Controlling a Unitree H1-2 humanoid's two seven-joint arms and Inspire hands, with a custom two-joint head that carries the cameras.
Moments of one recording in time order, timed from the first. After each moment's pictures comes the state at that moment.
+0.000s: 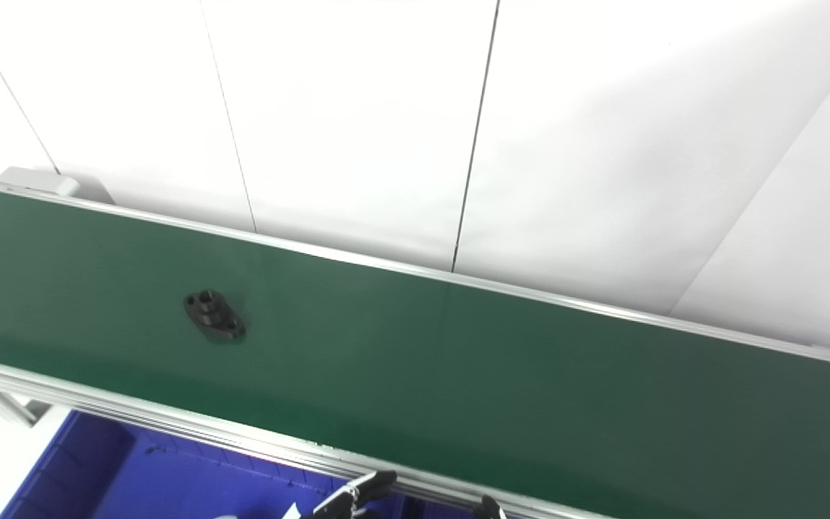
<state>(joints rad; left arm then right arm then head) 0.45 0.03 -0.38 0.05 0.16 -0.43 -0.08 0.48 -0.10 0.35 0.07 -0.08 -0.41 -0.05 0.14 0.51</state>
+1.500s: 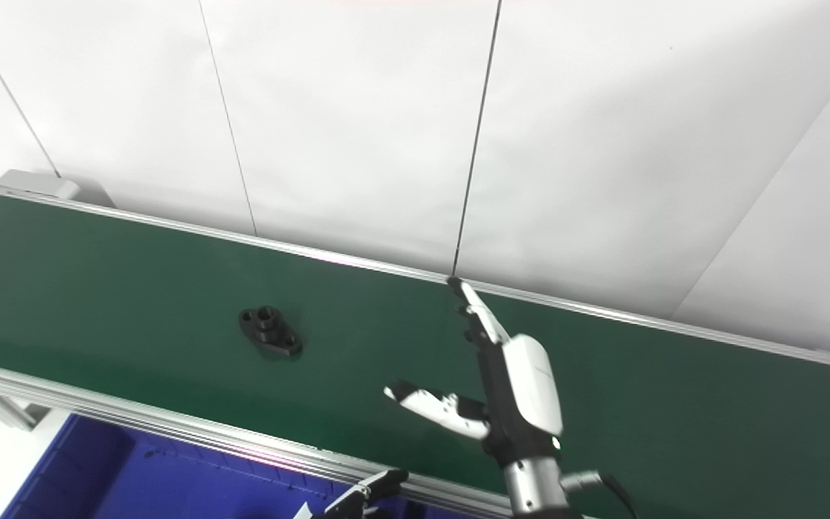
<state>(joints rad) 0.44 0.02 -0.42 0.06 0.16 -0.43 -0.04 -0.04 0.03 0.31 -0.26 -0.80 0.07 0.10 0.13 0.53</state>
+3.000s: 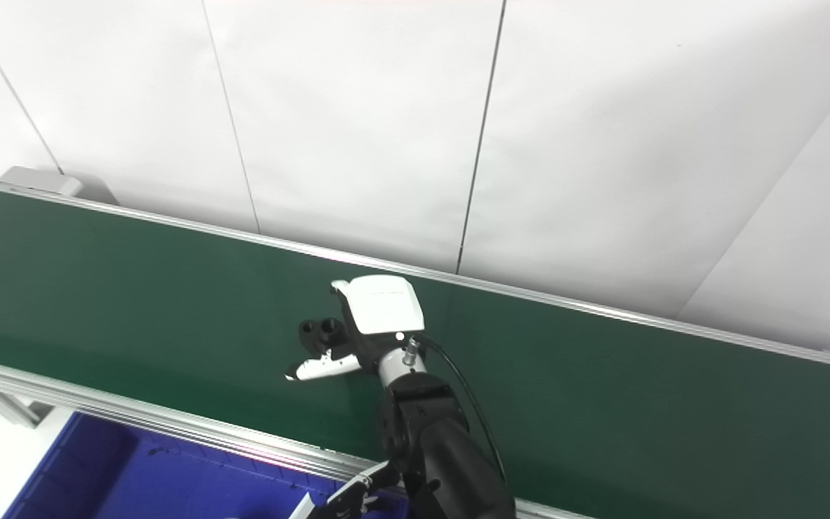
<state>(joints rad) 0.41 0.05 -0.46 0.07 0.21 -0.43 0.04 -0.49 0.11 0.63 0.34 -1.18 0.31 0.18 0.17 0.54</state>
